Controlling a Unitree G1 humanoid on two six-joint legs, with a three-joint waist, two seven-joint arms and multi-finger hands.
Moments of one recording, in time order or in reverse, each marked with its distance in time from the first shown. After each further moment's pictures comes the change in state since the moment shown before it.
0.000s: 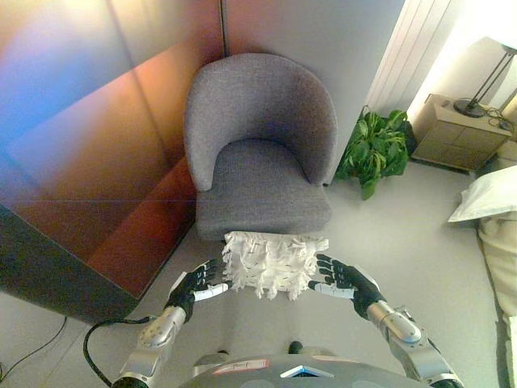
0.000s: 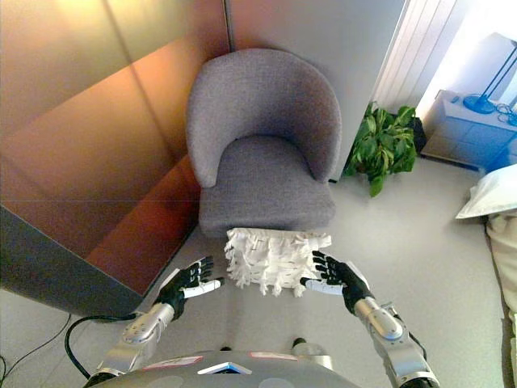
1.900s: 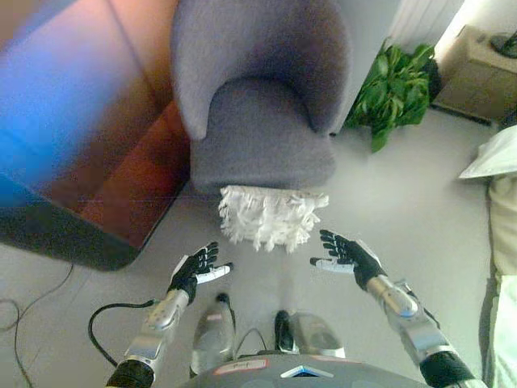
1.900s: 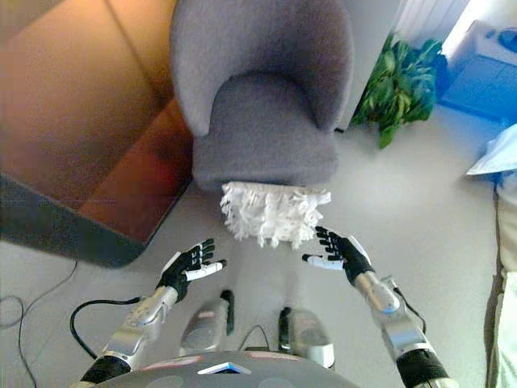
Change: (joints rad) left arm -0.100 0.000 -0.022 -0.009 -0.047 0.001 0.049; right arm -0.181 -0.027 0.017 0.028 -0.030 -0.009 -0.093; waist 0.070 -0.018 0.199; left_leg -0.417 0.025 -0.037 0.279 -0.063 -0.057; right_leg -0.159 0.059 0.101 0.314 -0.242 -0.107
